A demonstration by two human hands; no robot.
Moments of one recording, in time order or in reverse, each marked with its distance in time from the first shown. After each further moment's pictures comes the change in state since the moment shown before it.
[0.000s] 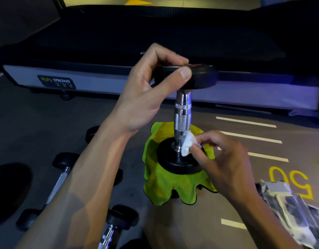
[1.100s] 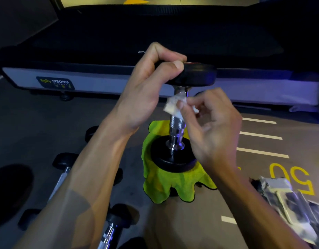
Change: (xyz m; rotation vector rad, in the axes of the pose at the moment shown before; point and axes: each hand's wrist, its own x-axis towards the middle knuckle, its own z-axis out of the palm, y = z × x) left_hand 0.004 0.010 0.013 -0.043 0.025 -0.160; right_hand 0.041 -0.034 0.018 0.046 0.322 -0.243
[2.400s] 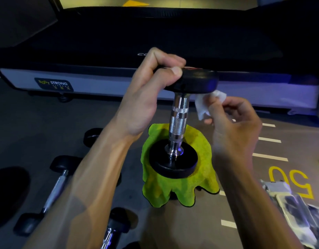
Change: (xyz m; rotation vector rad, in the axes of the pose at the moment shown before) left_hand 0.000 -0.009 -0.001 -0.095 -0.008 0.027; right_hand 0.012 0.004 -0.005 0.524 0.290 0.539
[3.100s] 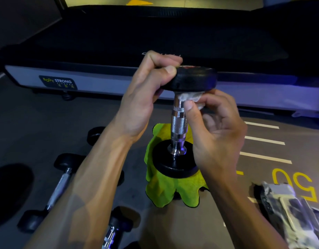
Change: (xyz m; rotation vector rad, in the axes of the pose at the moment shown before) left_hand -0.009 0.001 -0.013 -0.009 0.052 -0.054; right_hand -0.026 0.009 0.020 -0.107 -0.234 -0.302
